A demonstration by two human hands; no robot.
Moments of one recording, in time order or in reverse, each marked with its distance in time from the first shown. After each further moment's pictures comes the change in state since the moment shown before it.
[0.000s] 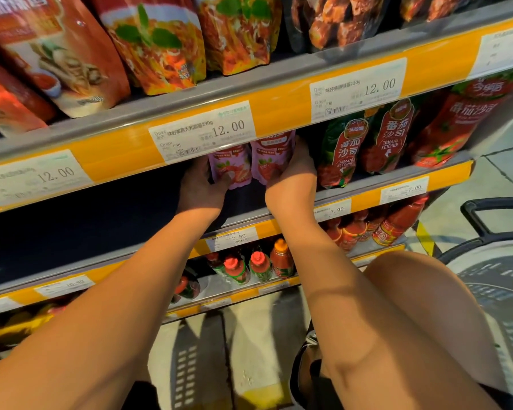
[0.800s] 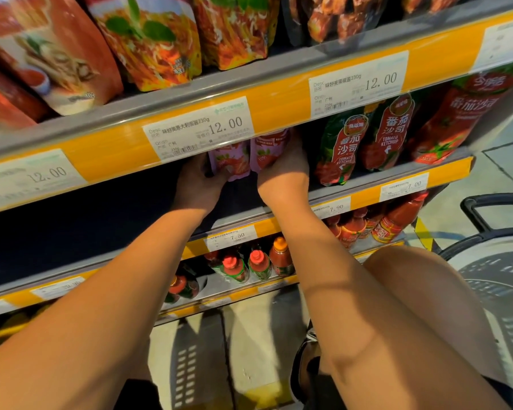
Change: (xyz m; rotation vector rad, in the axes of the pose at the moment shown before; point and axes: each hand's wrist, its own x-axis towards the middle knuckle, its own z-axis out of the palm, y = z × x) left_hand 0.009 0.002 -0.003 -0.016 -0.064 -0.020; right_hand 0.016 -0.011 0.007 -0.256 -0.122 0.075
